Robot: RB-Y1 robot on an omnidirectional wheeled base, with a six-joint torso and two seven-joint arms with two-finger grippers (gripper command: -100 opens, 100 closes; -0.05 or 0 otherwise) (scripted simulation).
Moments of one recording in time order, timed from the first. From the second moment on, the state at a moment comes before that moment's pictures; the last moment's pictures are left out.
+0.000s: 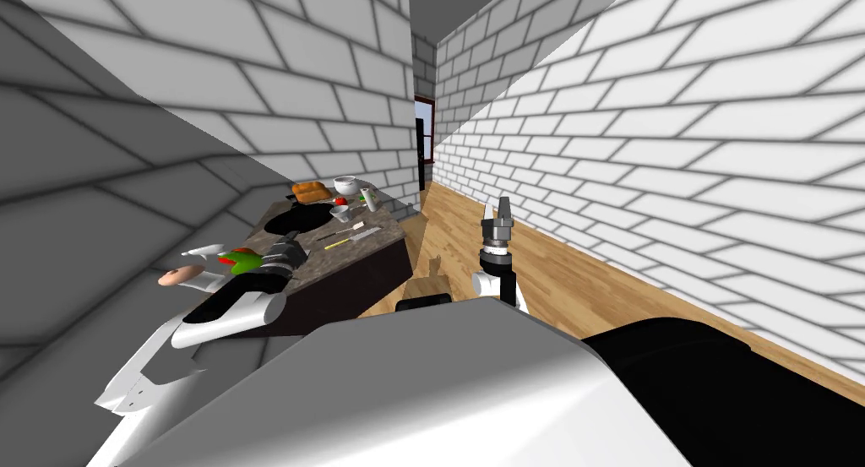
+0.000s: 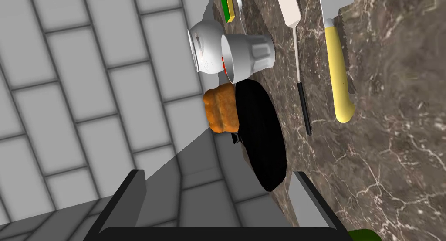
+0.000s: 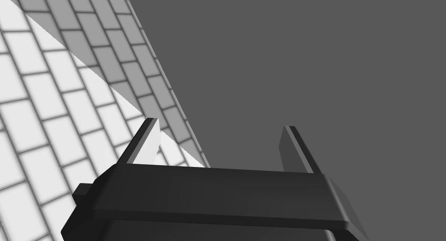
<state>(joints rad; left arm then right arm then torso) 0.40 0.54 0.36 -2.04 0.29 0.40 0.15 0.46 0.00 0.05 -2.29 -0.02 -0.54 0.16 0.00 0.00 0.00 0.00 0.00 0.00</state>
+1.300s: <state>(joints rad) 0.39 0.67 0.46 -1.95 0.46 0.74 0.23 0.46 0.00 0.05 -2.29 -0.02 -0.54 0.16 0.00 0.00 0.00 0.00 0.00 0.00</state>
